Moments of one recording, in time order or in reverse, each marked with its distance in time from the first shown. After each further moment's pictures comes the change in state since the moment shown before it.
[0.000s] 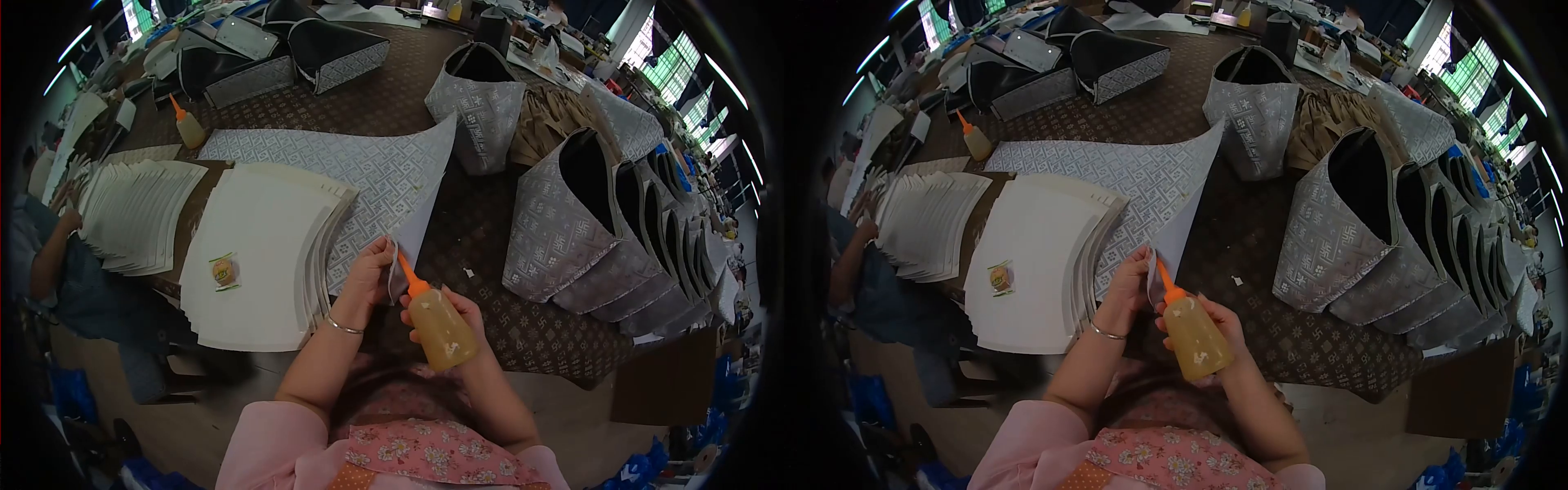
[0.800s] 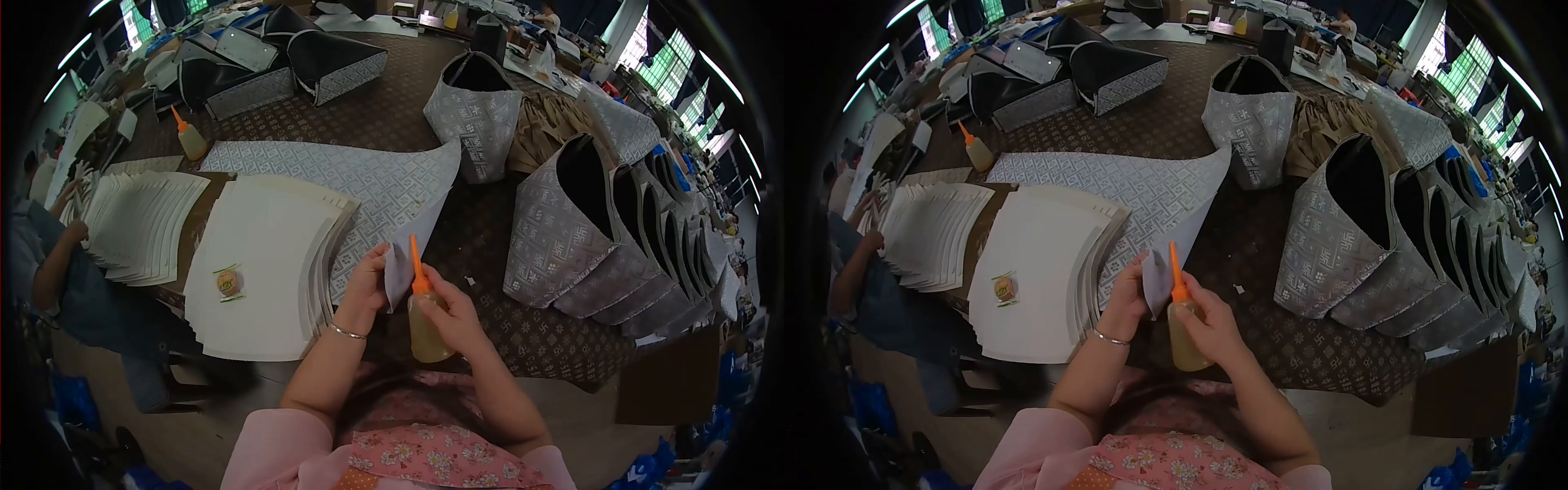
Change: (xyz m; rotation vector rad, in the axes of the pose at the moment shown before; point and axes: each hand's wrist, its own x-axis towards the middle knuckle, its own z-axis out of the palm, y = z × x) left_hand 0.012 0.004 -0.009 -0.136 0.025 -0.011; right_hand 0.016 -0.004 0.012 -1.245 0.238 -0.473
